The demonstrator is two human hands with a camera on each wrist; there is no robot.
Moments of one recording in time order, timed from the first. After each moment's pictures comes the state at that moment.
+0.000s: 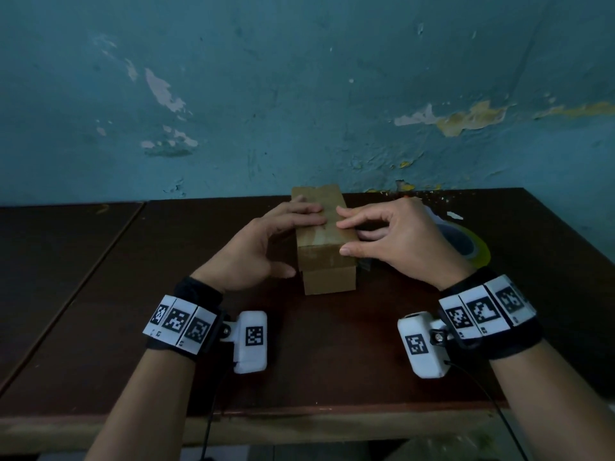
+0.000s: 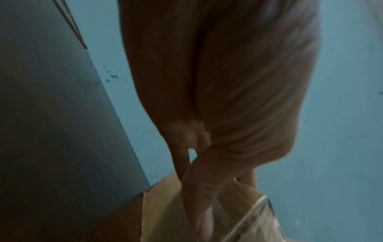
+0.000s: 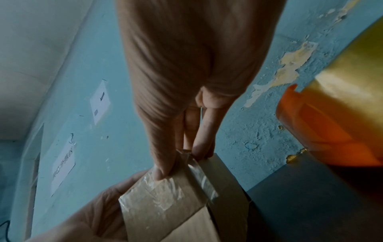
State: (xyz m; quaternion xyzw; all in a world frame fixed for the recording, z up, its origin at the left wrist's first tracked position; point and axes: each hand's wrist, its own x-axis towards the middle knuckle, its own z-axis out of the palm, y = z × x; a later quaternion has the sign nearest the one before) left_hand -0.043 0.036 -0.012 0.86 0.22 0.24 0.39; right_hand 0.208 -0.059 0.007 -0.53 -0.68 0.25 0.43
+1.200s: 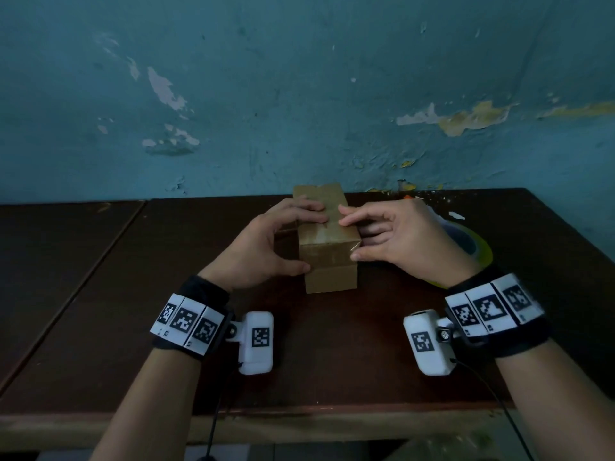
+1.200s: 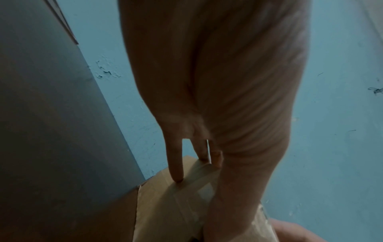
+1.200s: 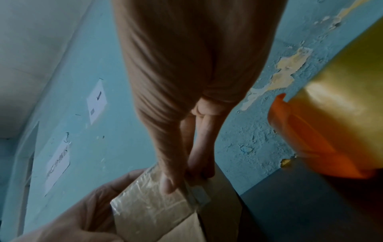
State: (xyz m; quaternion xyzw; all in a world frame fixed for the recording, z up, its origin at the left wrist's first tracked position) left_hand -0.037 0.033 -0.009 0.86 0.24 0.27 0.36; right_hand 0.211 -0.059 0.008 -0.52 -0.66 0.34 0.42
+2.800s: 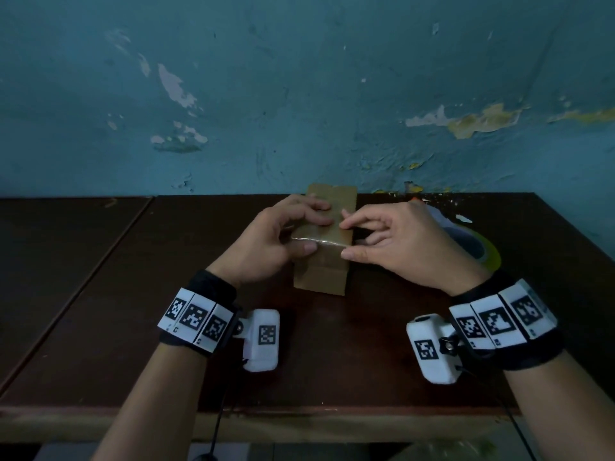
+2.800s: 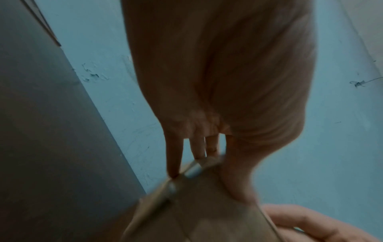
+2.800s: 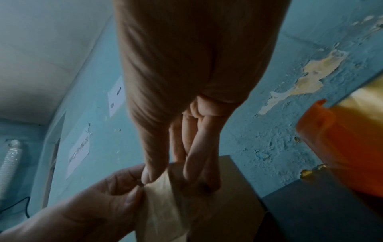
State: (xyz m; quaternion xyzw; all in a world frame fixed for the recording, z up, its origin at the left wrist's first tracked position) left_hand -0.035 0.032 -0.007 0.83 0.24 0.31 0.39; right_hand 0.197 -0.061 0.016 -0.55 -0.70 0.25 0.38
